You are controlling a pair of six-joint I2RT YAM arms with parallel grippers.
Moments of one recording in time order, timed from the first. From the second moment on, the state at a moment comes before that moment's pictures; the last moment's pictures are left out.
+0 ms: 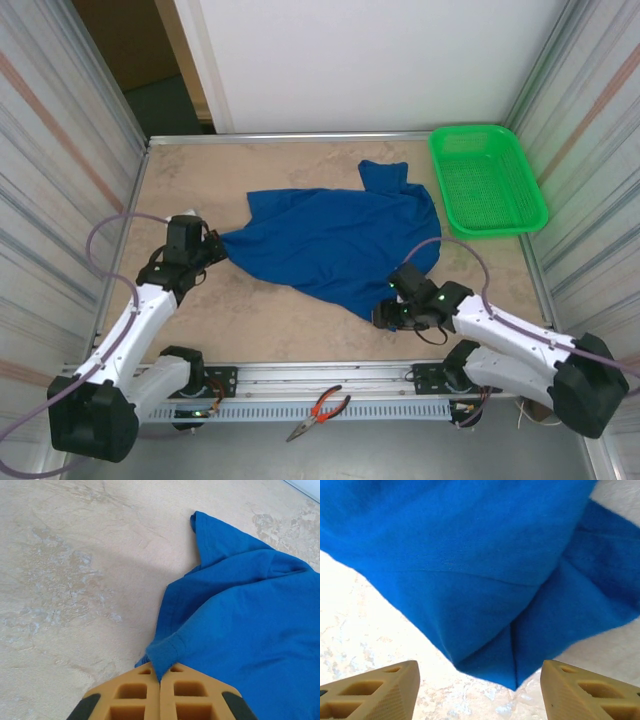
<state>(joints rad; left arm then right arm) -0.19 0.95 0.66 -0.45 -0.09 -0.56 0.81 1.07 0.48 -0.66 -0.04 0.77</state>
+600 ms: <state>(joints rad) -0.17 0.97 0.66 -0.43 -0.01 -0.55 0.33 1.43 1.06 -0.53 -0.33 0.71</state>
